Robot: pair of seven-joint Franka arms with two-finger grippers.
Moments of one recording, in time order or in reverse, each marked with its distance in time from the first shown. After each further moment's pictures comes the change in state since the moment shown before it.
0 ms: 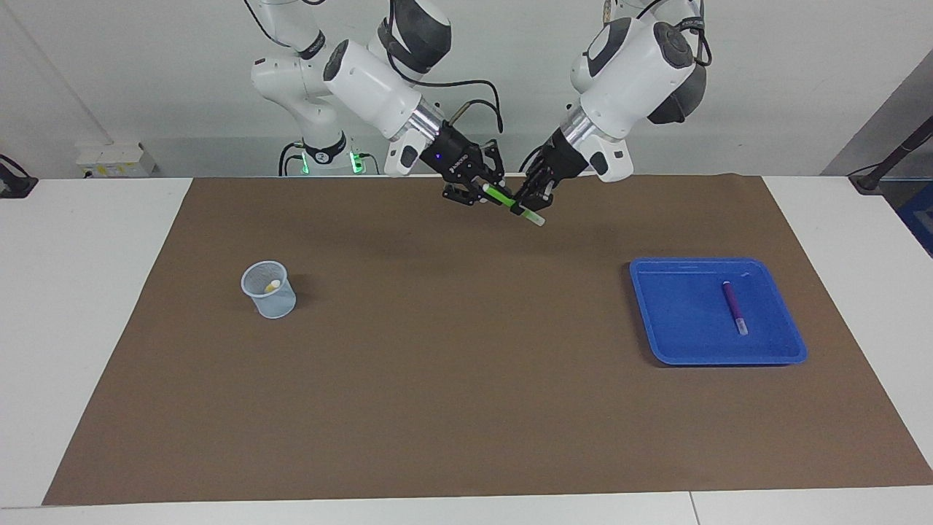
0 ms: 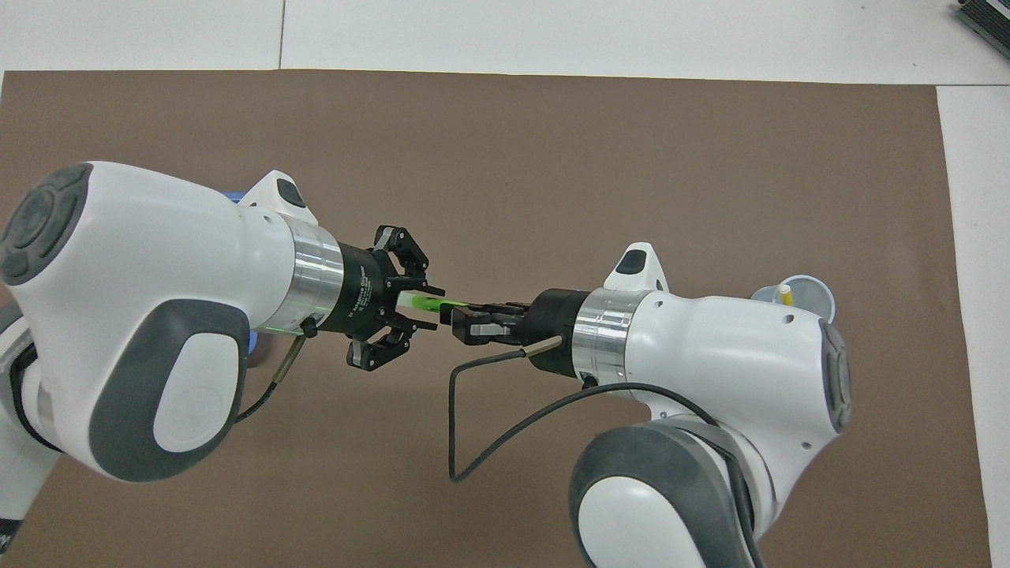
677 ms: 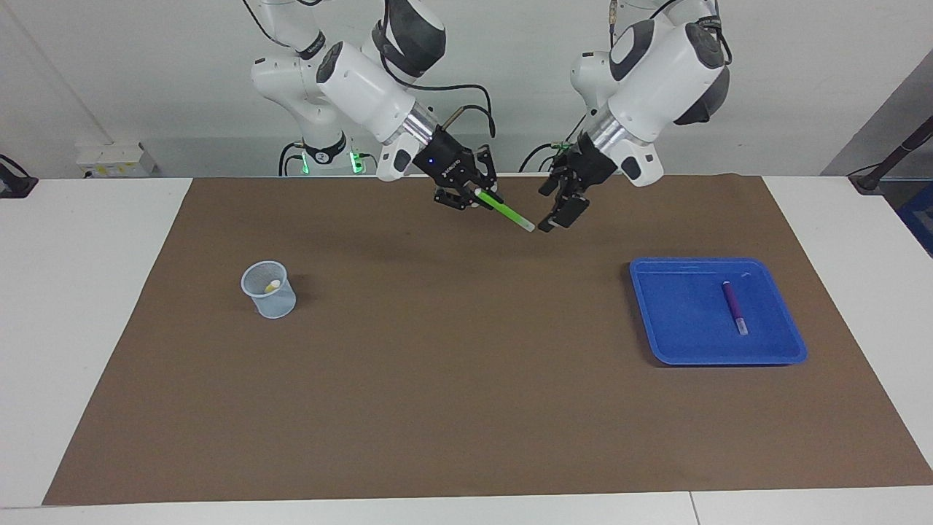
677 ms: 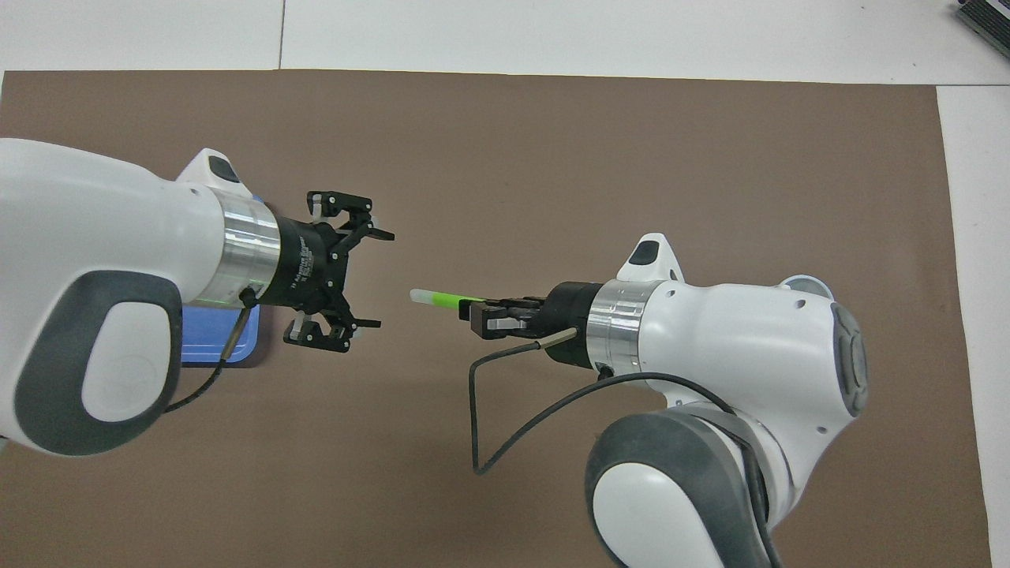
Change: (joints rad) left arm 0.086 -0.004 0.030 0.000 0.013 0.007 0.000; right arm -0.040 0.000 -0.002 0.000 -0.097 -0.050 0.000
